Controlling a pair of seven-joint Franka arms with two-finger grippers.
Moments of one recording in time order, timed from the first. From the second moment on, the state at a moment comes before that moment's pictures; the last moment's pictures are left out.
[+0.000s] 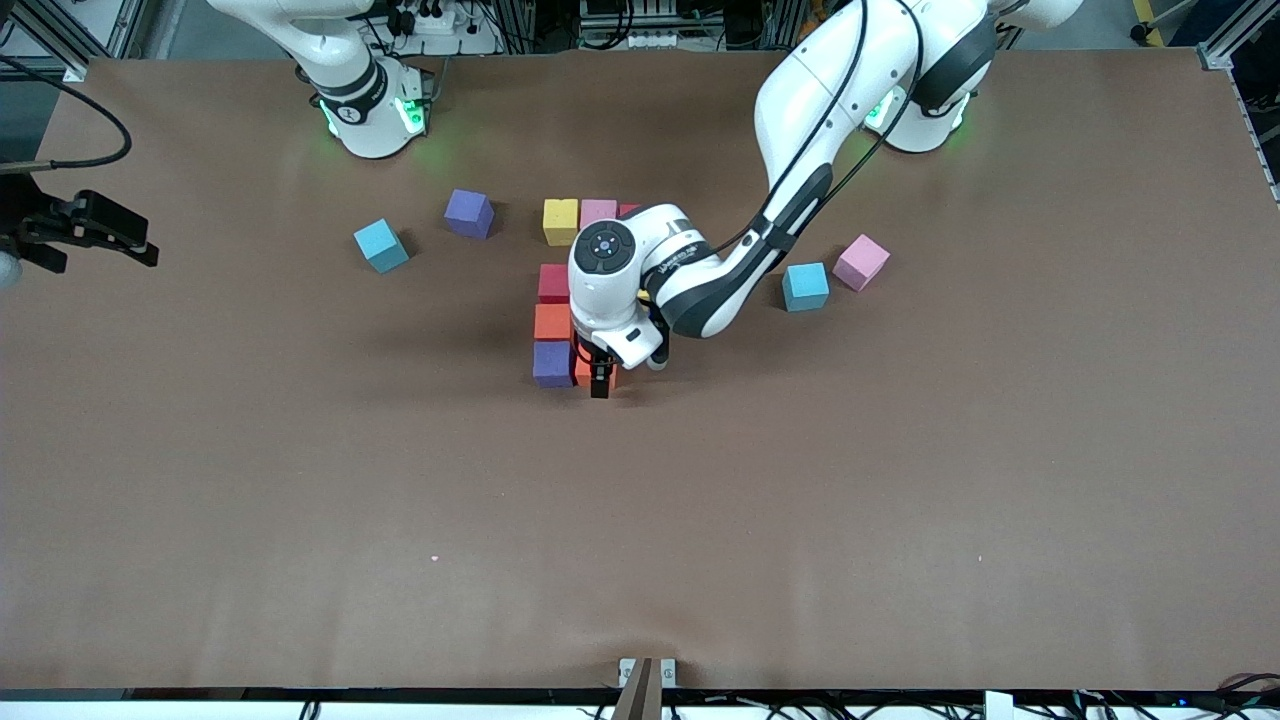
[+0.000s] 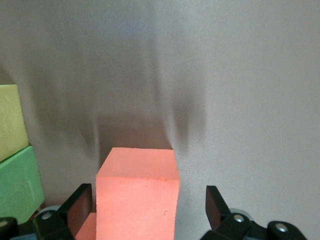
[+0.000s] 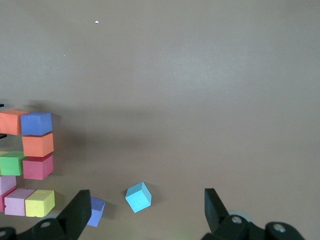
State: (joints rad) left arm -0.65 0.95 -0.30 -1.22 0.29 2.24 -2.53; right arm -0.01 0.05 -0.01 -1.45 0.01 1.45 -0.07
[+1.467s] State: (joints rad) left arm -0.19 0.42 -0.49 -2.01 0.19 2.24 -2.42; right arm -0.01 0.05 -0.01 -1.41 0.01 1.45 -0.07
